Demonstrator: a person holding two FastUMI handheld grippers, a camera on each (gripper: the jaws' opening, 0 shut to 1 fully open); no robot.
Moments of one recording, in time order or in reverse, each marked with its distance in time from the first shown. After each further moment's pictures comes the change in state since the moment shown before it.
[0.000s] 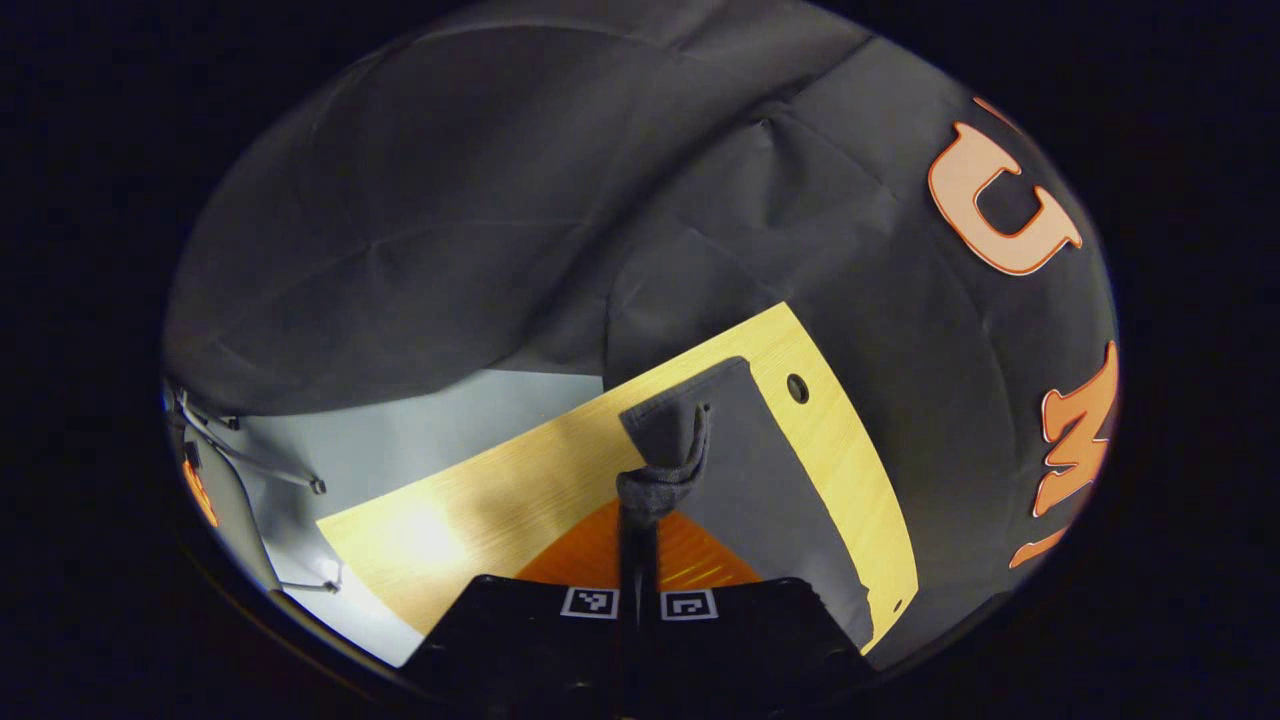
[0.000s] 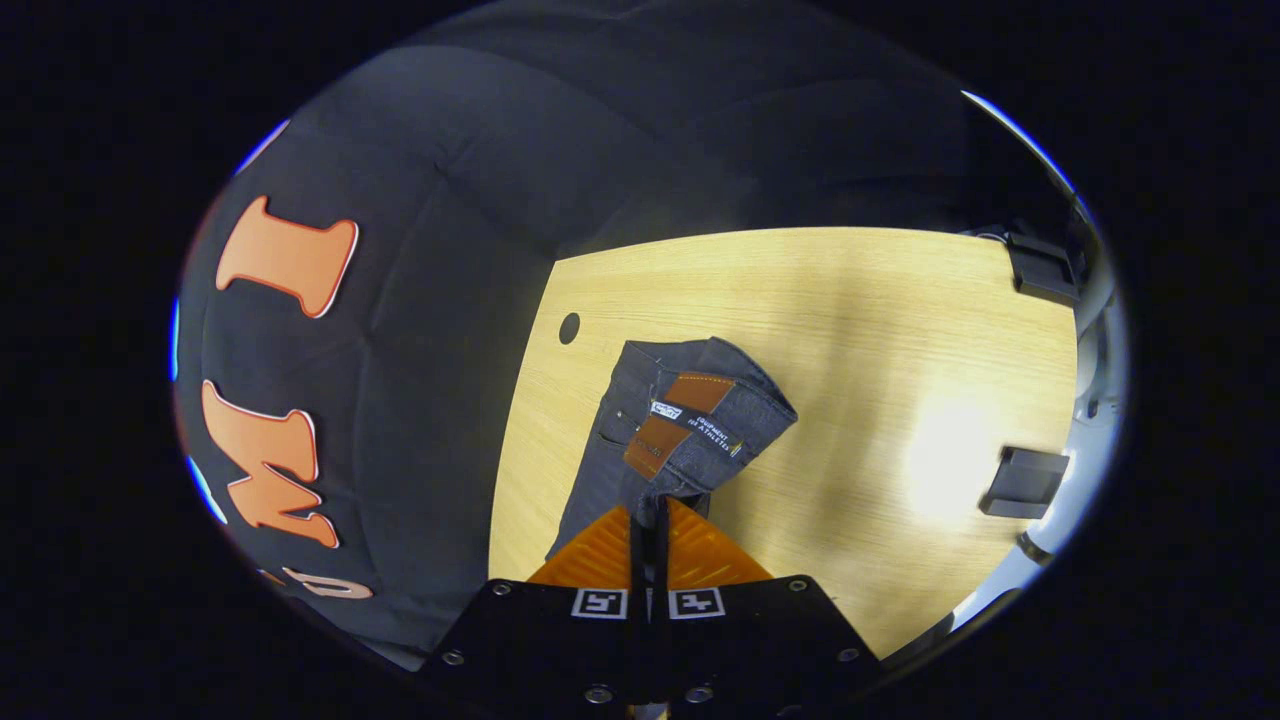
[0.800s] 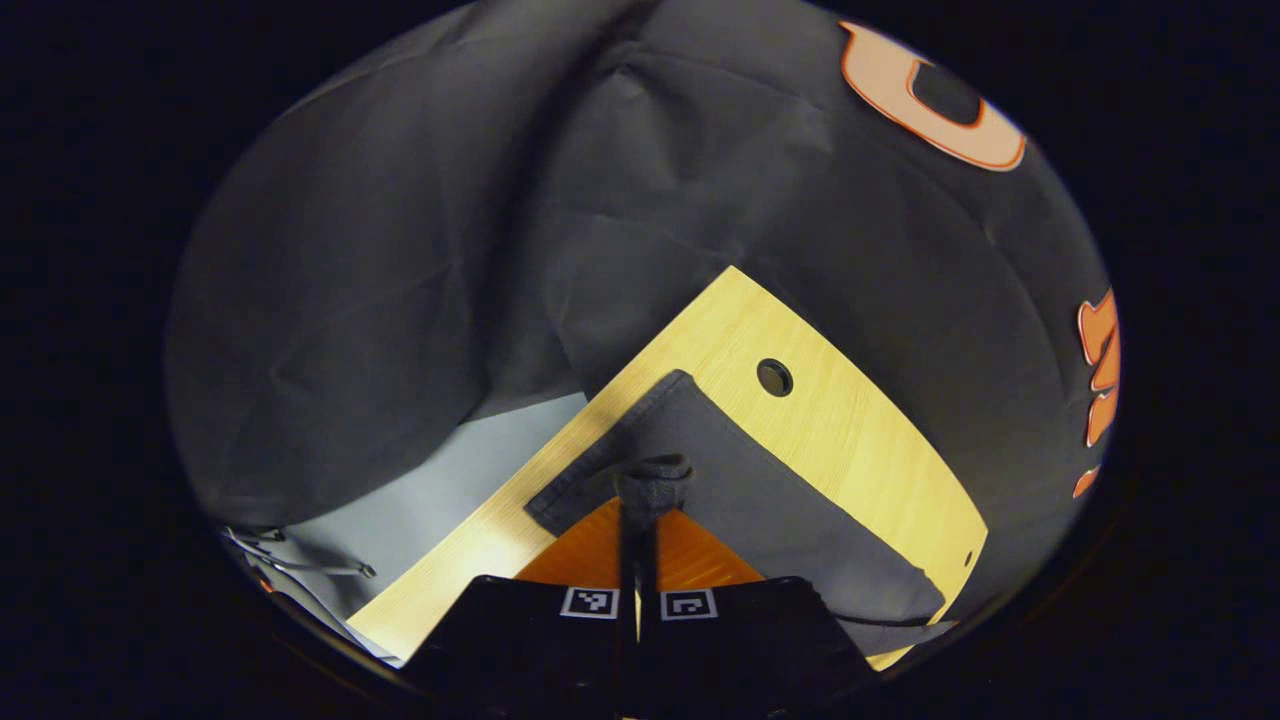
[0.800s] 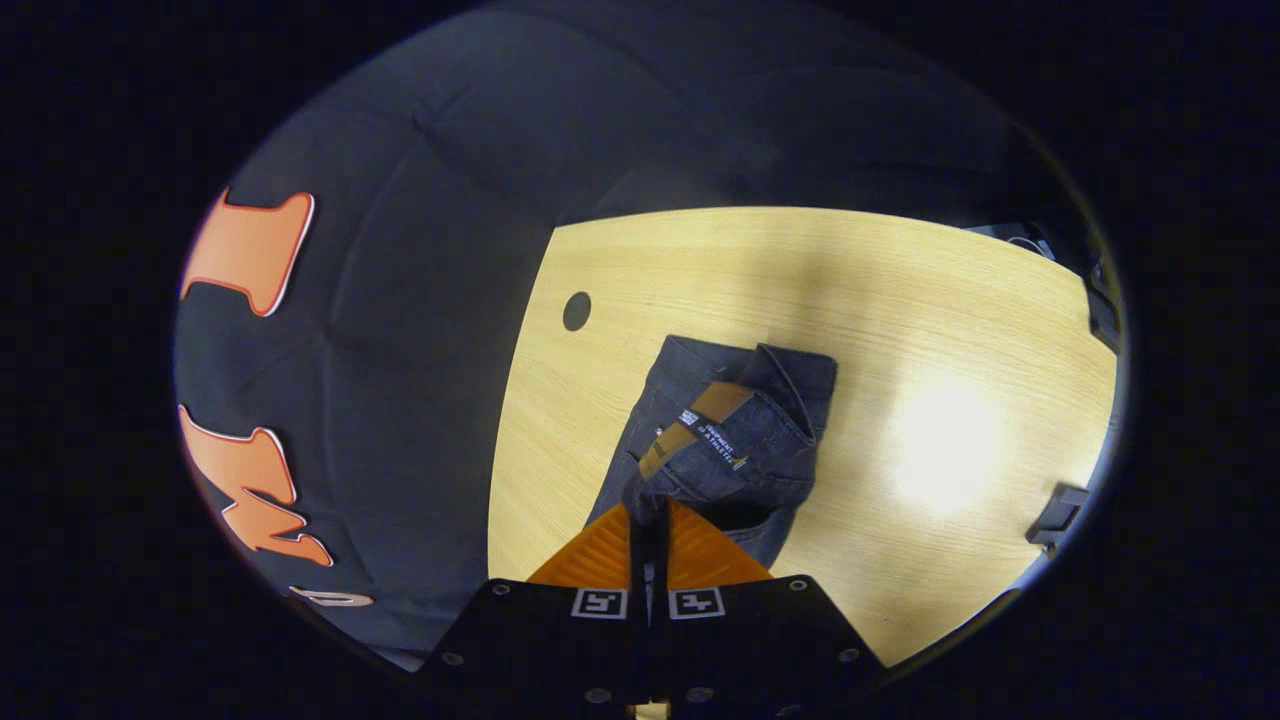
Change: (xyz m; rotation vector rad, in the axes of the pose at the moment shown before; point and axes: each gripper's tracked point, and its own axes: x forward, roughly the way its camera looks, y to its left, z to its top) left arm 0.091 -0.109 0.046 0.353 0.037 0.011; right arm 0.094 0.059 0.023 -0.010 0.119 -0.039
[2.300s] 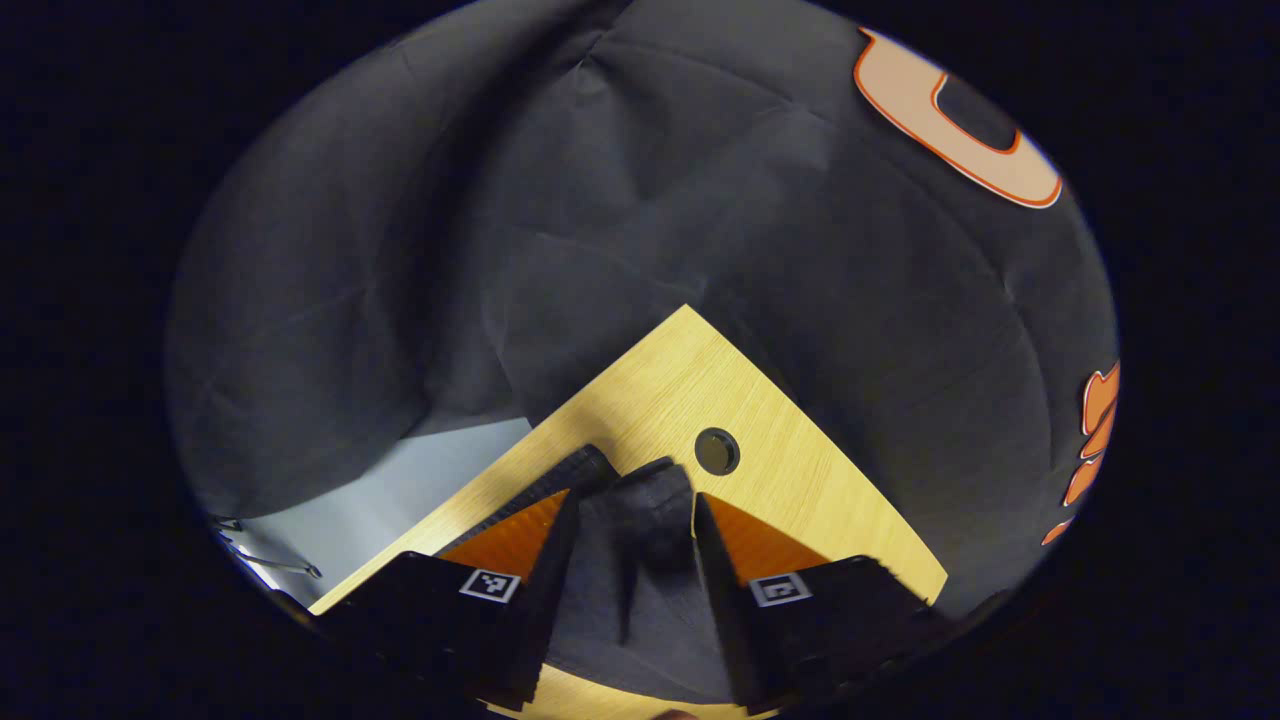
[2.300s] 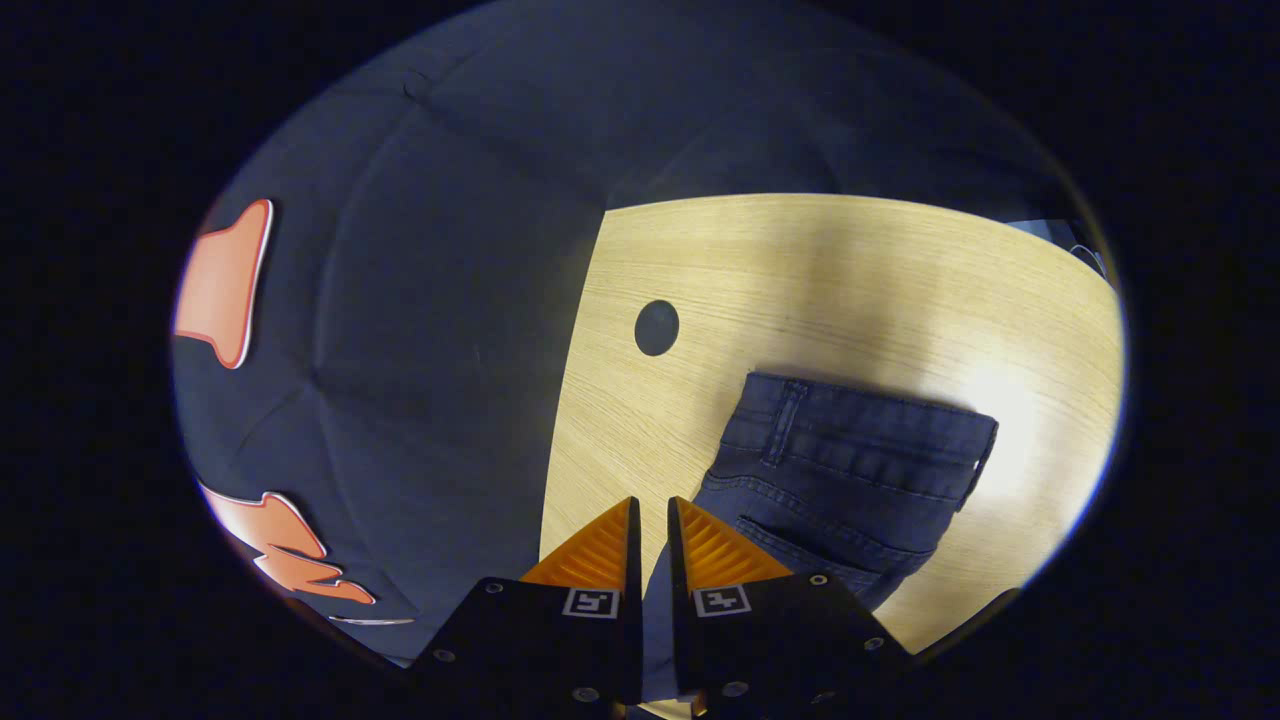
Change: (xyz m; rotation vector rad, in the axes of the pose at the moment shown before) left arm 0.019 -0.040 0.087 -0.111 -0.084 -0.059; right arm 0.057 0.079 0.053 0.009 0.040 0.109
